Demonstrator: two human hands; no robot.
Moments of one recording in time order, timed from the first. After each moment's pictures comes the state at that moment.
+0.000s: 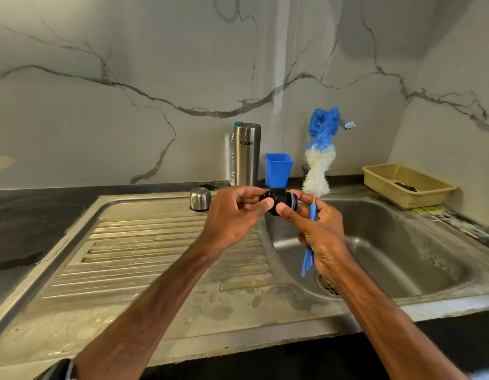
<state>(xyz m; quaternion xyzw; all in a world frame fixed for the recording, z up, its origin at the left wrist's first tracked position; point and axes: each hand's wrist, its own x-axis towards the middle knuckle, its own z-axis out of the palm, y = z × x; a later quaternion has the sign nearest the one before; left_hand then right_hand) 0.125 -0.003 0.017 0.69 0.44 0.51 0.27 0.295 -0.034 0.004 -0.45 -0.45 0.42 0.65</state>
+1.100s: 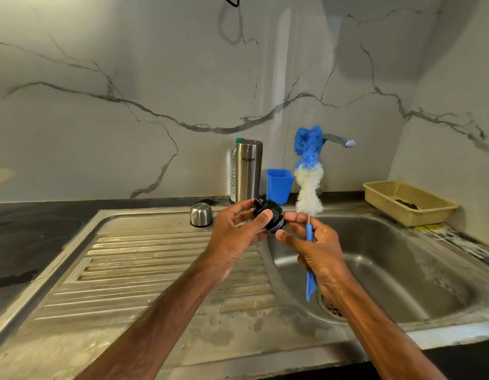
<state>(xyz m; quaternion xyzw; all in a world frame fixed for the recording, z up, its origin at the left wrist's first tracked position) 0.127 0.002 0.010 0.54 0.38 0.56 0.51 0.293 -0.033 0.005 -0.44 -0.49 0.42 0.62</state>
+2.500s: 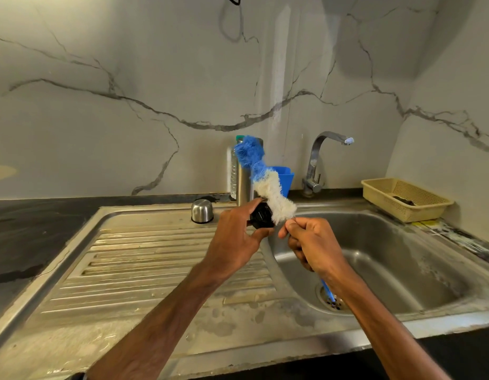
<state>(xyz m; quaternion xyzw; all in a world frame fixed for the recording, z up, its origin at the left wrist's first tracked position) 0.123 0.005 -0.002 0.77 0.37 0.50 0.14 0.285 -0.046 0.021 -0.54 -0.58 0.34 0.50</state>
